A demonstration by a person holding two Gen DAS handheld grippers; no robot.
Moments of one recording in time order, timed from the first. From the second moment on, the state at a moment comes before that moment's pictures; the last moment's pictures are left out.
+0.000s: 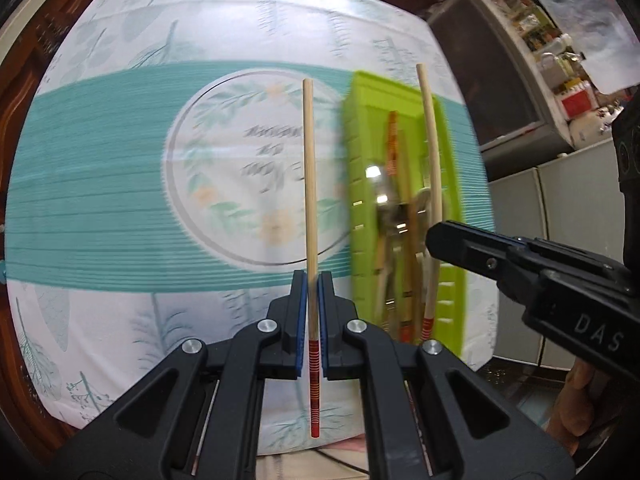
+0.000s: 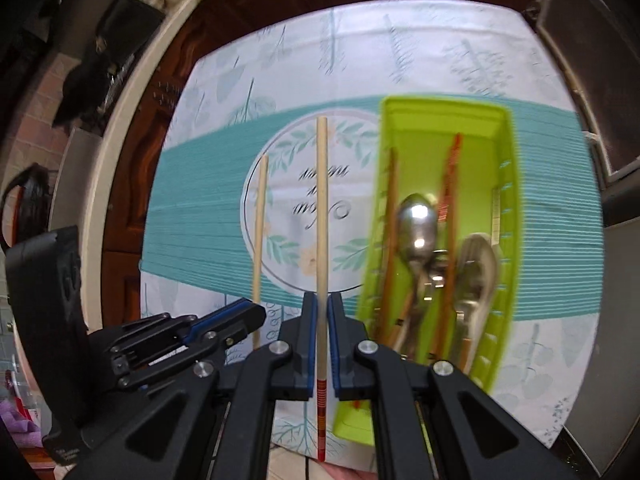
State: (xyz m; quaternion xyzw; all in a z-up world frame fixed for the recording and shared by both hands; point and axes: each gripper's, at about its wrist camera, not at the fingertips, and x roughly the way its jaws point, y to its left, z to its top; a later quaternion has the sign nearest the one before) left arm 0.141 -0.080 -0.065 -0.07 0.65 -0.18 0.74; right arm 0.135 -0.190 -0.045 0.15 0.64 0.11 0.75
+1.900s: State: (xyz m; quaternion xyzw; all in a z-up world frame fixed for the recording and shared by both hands) left arm 0.027 -0.041 0.040 0.03 0.42 -0.01 0.91; right arm 0.011 -0.210 0.015 0.12 0.45 0.03 0.88
